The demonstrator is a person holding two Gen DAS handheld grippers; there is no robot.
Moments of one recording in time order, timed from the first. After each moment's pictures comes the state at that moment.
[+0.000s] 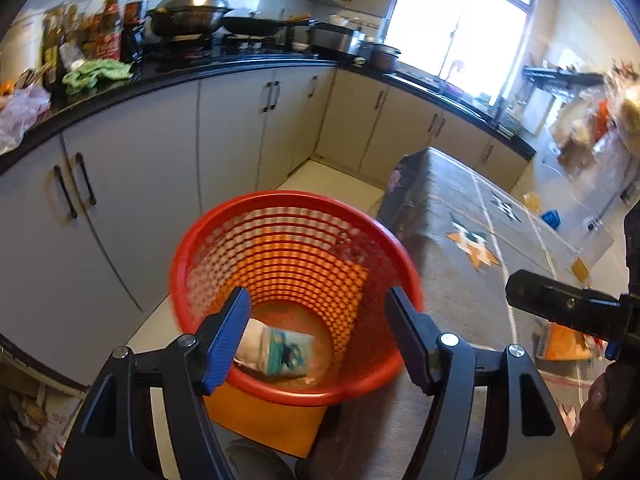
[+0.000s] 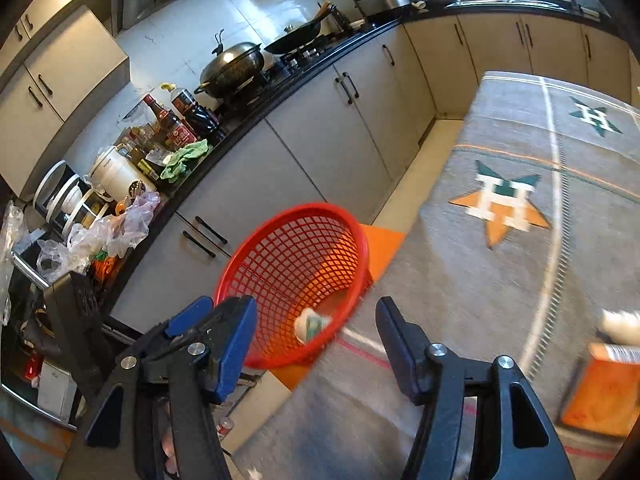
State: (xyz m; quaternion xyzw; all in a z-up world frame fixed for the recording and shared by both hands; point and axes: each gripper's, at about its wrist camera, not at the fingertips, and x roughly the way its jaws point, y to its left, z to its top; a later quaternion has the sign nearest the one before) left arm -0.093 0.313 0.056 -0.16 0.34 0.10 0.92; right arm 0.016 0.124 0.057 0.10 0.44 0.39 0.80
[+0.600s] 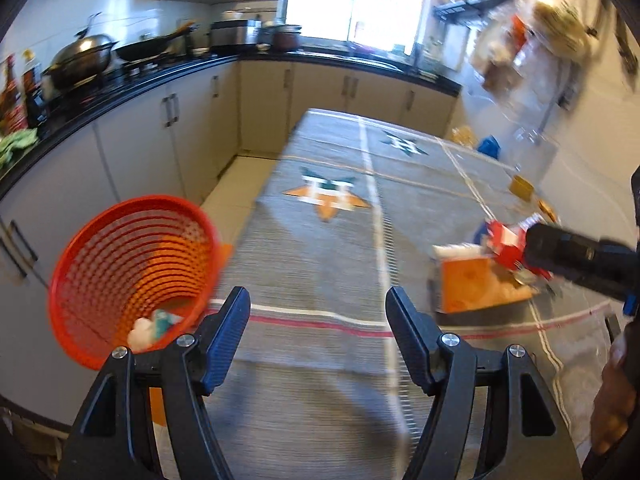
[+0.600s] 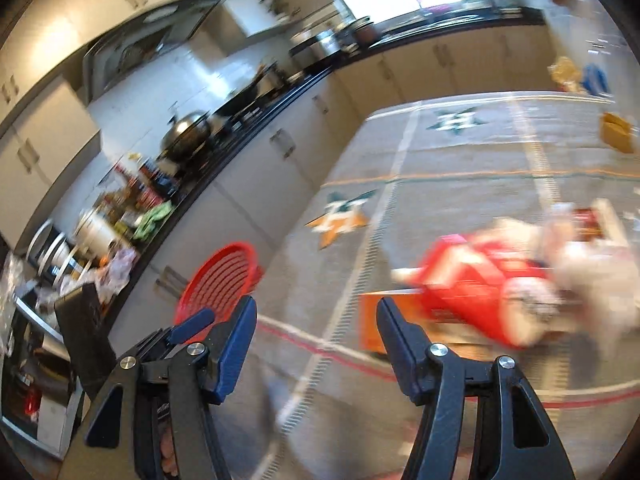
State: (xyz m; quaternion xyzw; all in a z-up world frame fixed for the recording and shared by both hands) left arm -0.068 0.154 0.065 -0.05 0.37 -0.01 0.93; right arm -0.014 -0.063 0.071 0.17 0.39 0.29 0.85
